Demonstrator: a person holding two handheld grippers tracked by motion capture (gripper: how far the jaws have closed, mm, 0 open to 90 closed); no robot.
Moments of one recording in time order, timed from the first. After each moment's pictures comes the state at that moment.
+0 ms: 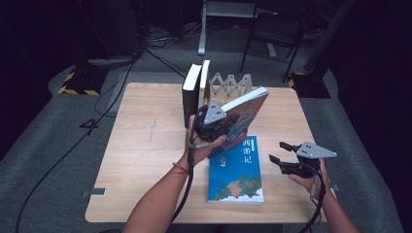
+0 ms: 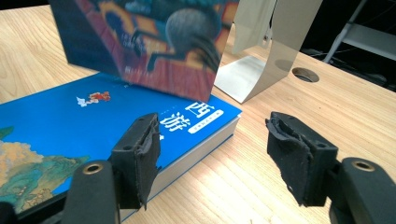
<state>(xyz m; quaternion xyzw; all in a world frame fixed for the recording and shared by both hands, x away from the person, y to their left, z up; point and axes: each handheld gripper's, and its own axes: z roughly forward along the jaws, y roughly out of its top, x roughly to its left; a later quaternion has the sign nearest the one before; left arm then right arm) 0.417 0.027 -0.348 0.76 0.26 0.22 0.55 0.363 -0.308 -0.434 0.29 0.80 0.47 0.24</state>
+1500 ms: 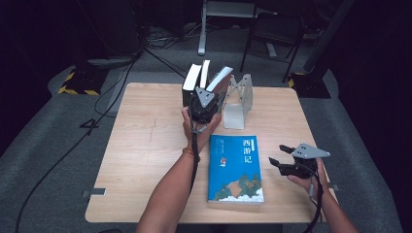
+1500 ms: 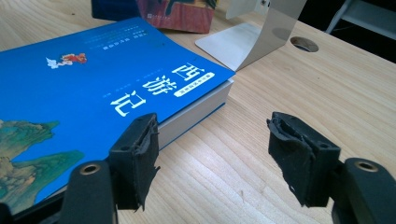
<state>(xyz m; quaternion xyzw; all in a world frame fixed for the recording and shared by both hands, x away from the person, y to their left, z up) 0.480 0.028 -0.384 0.67 0.43 0.32 0.51 0.370 -0.311 -0.453 0.30 0.82 0.43 0.24</state>
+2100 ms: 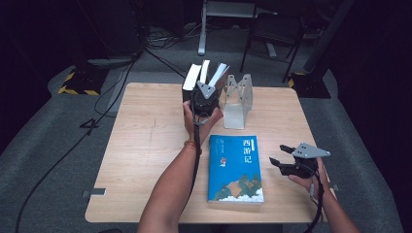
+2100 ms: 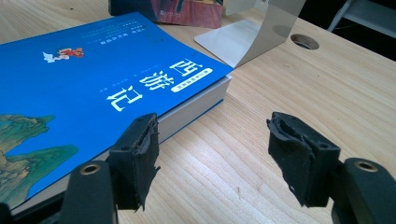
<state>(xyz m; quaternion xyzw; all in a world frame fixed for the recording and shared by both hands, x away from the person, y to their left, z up) 0.499 0.031 -0.375 0.69 0.43 0.32 0.48 0.372 -0.314 -0.454 0.30 0.82 0.42 0.24</state>
